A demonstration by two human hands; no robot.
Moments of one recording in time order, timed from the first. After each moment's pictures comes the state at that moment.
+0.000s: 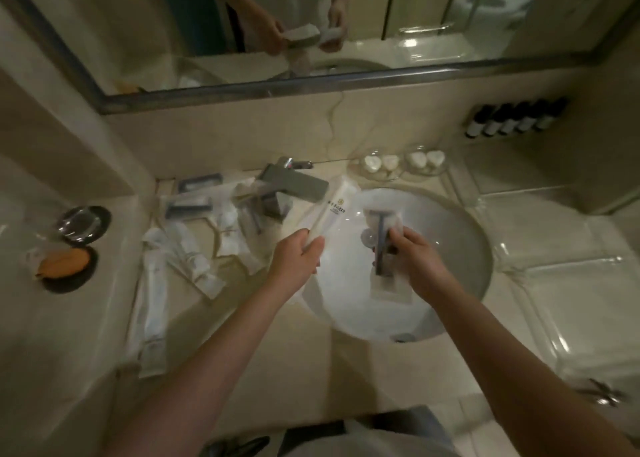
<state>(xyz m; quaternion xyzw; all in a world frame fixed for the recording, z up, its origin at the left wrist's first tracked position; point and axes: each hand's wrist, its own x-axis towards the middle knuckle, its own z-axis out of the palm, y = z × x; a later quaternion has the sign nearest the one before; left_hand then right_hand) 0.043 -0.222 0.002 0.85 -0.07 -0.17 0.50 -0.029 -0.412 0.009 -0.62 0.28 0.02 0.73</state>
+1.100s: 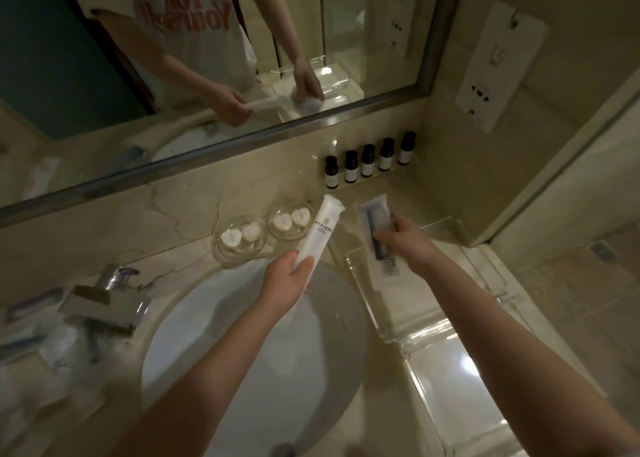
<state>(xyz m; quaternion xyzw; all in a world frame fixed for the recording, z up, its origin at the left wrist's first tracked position) 0.073 -0.524 -0.002 0.86 -0.11 -0.23 0.44 0.007 -0.738 -0.001 -0.69 0.33 0.00 0.65</state>
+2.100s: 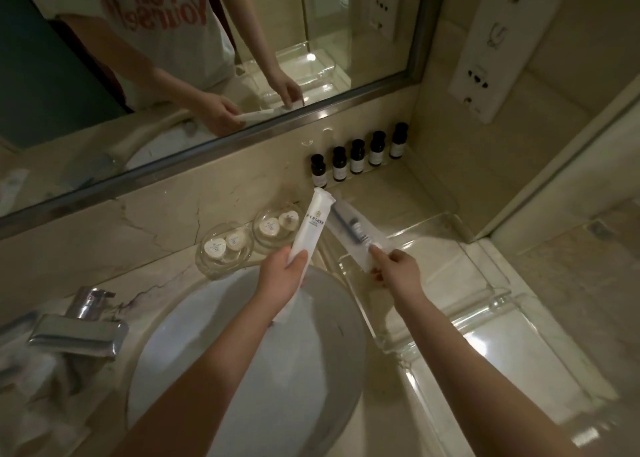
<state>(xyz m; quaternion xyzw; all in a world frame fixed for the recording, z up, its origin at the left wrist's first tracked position) 0.100 -0.552 -0.022 0.85 -0.10 -0.25 0.46 -0.003 -0.712 -0.058 -0.63 0.51 -0.08 0.58</state>
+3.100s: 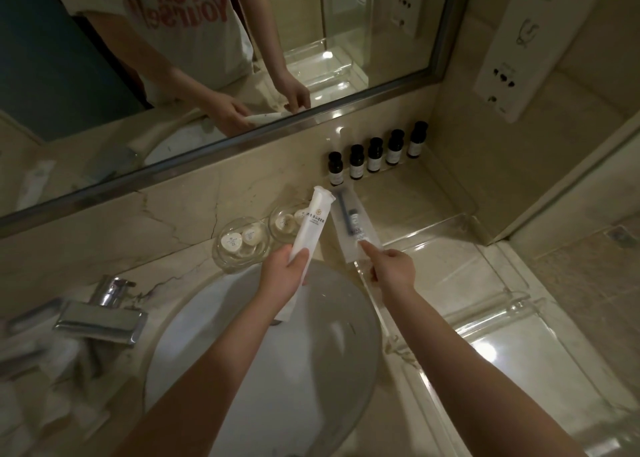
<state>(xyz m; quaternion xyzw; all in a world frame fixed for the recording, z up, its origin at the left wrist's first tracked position) 0.108 -0.533 -0.019 0.86 -0.08 -0.23 0.45 0.023 -0.684 -0.049 -0.58 0.55 -0.07 0.60</state>
